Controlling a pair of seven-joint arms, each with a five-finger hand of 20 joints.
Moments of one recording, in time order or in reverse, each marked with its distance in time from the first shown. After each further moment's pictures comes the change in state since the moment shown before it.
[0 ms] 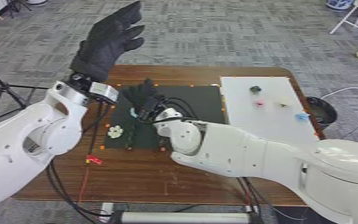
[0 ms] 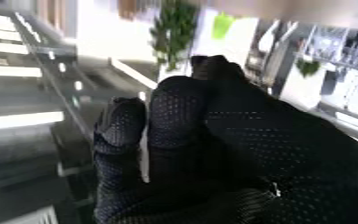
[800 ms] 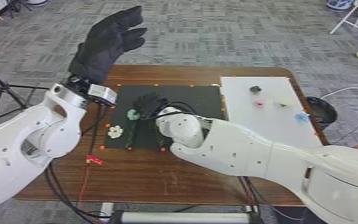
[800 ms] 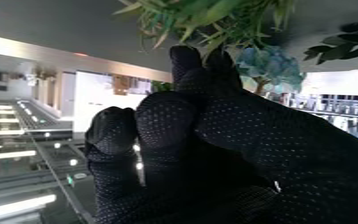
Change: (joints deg) left arm 1.4 0.6 -0.8 -0.8 -0.1 0.5 0.2; right arm -2.5 1.2 6.6 -1.5 5.4 -16.6 -6.2
